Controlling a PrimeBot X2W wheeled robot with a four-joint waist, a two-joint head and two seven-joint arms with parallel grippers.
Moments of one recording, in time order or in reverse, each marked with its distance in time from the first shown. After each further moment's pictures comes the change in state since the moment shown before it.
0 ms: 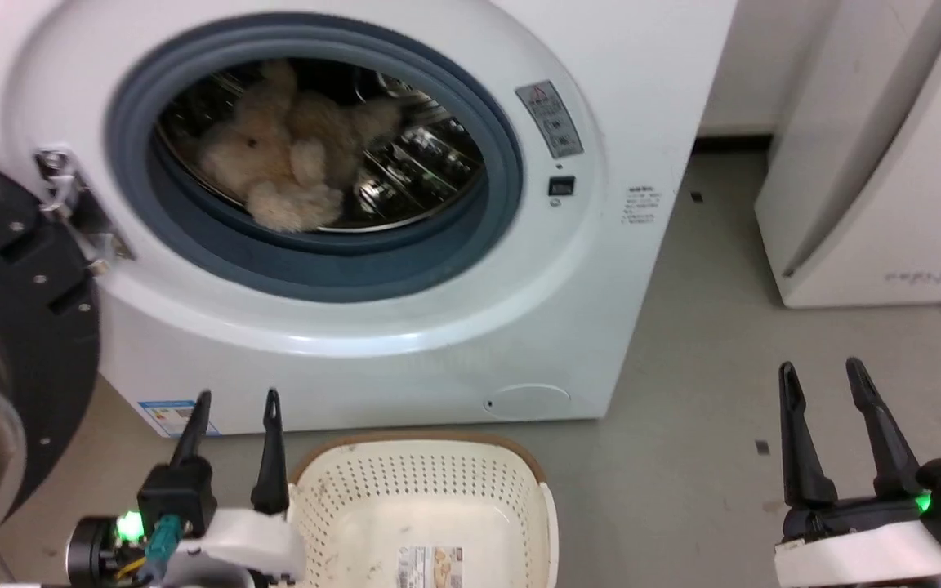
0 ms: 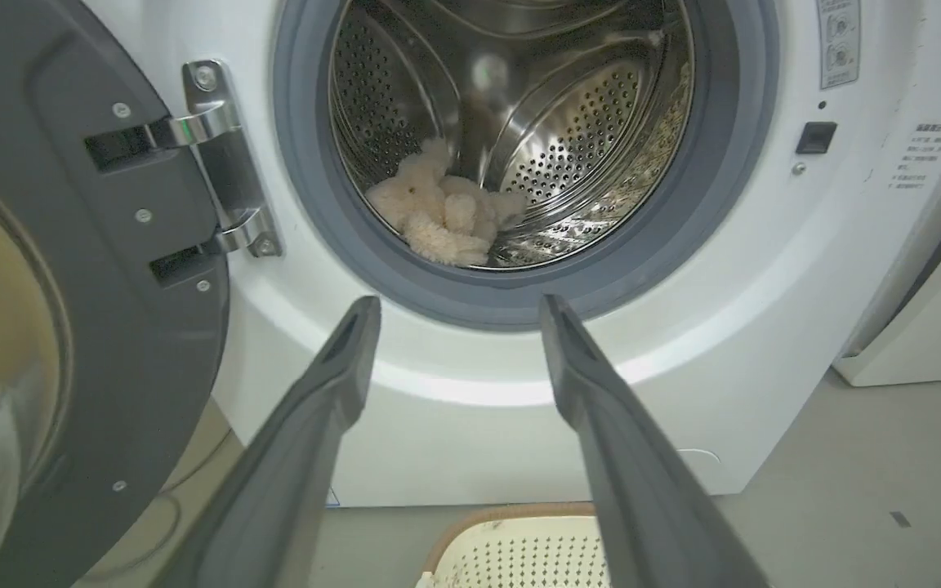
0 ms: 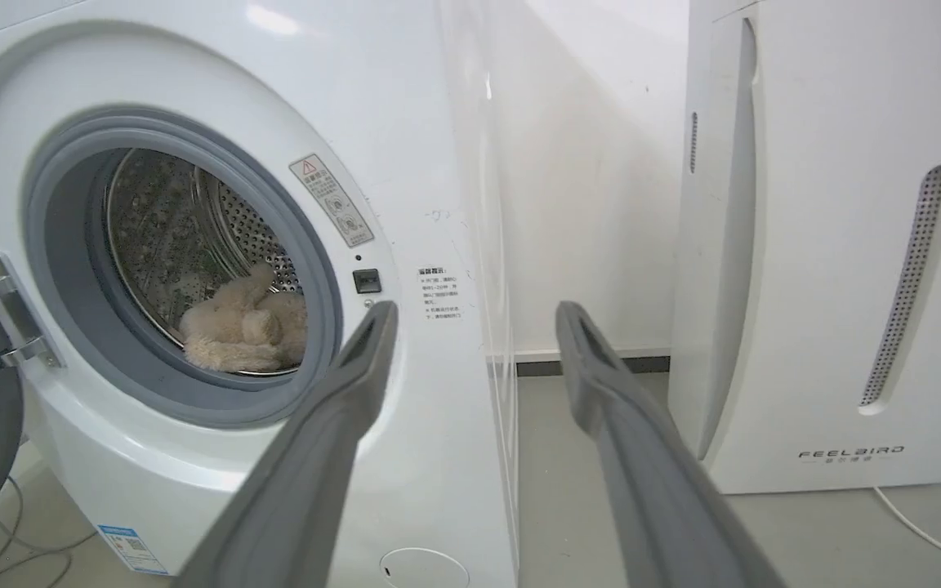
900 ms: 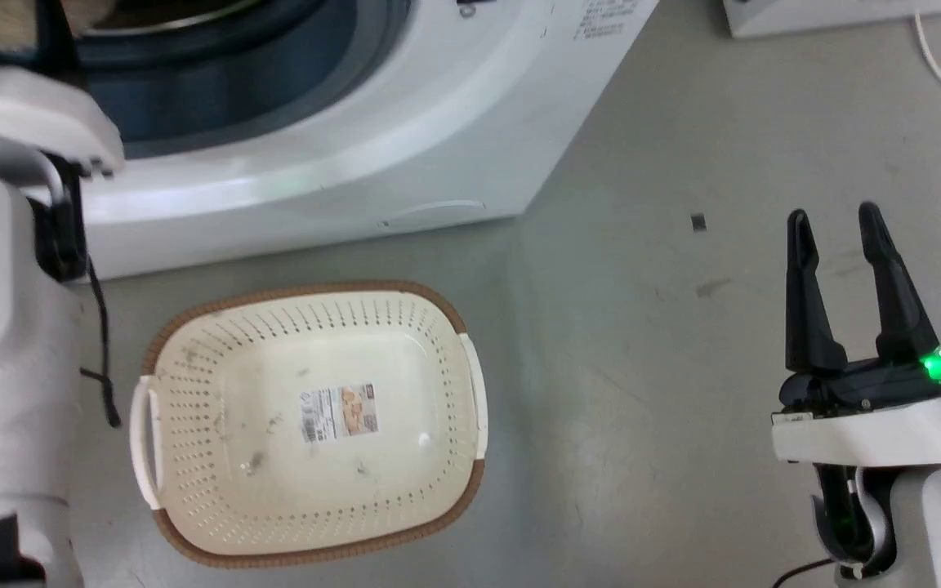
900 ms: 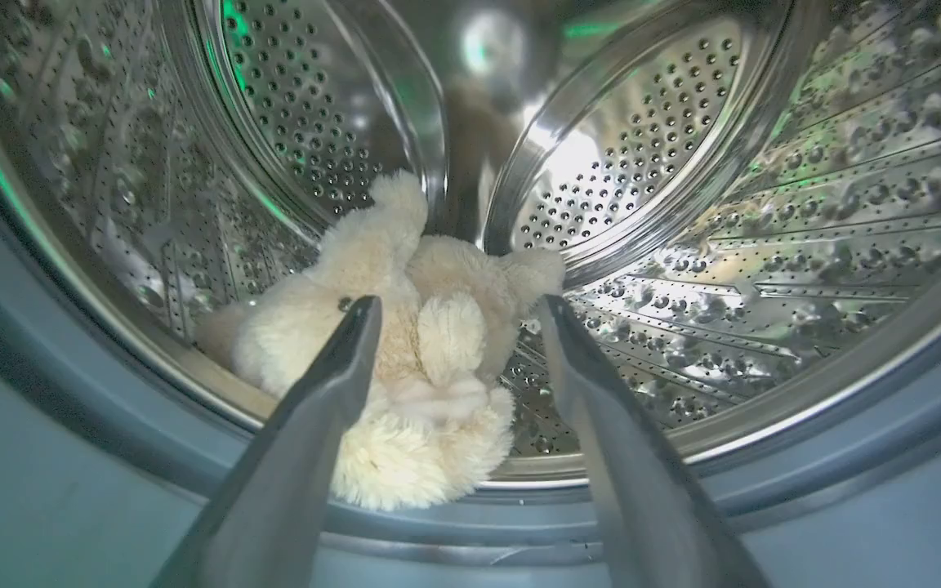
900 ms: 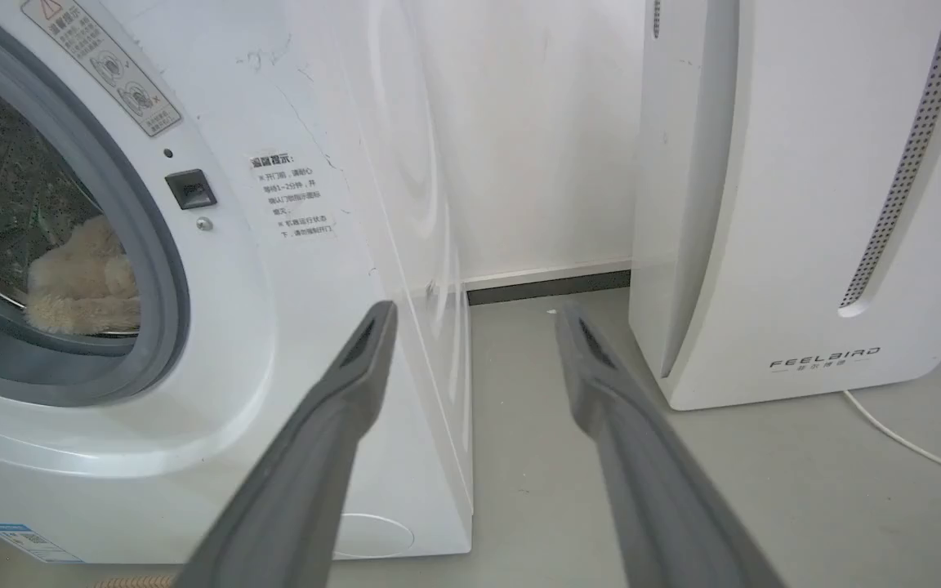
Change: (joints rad) left arm -0.887 0.250 -0.028 0.498 -0.108 0.005 0.000; right arm -0.255 0.000 0.031 -0.010 0.088 0.000 0.000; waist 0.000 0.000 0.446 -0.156
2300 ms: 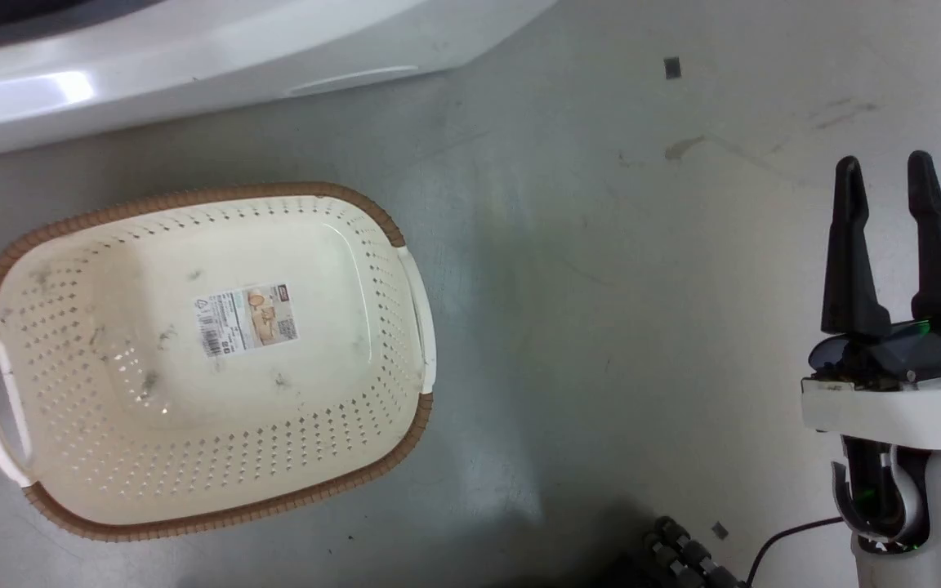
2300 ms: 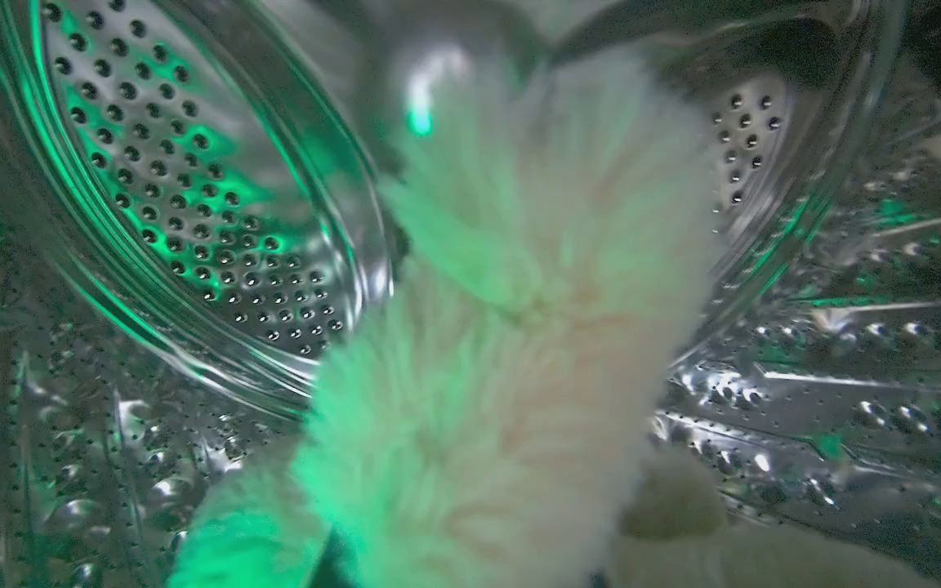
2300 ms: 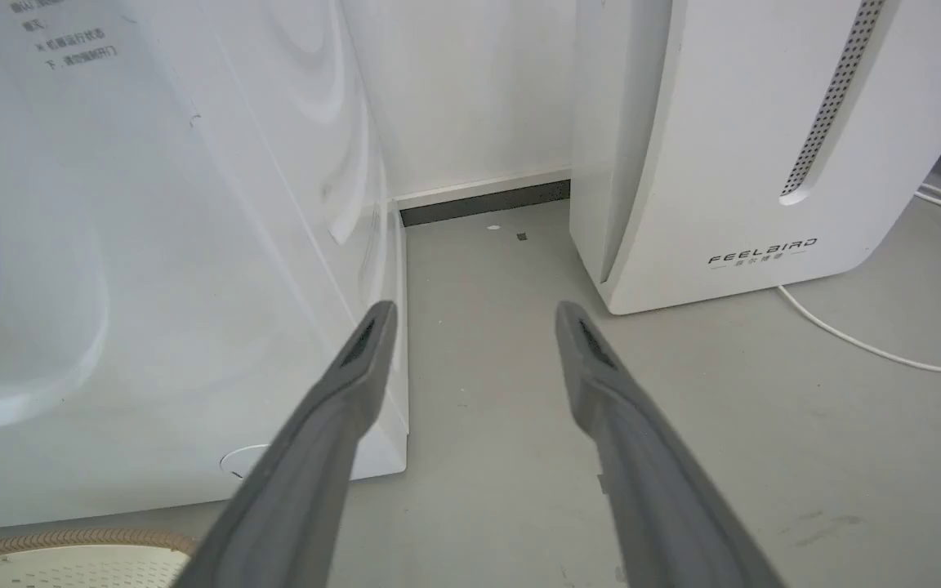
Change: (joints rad) left arm -0.634 0.113 -0.104 0.214 0.026 -0.073 0.001; right arm -0.039 0.000 -0.013 -0.080 0.075 0.000 0.000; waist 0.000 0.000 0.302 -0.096
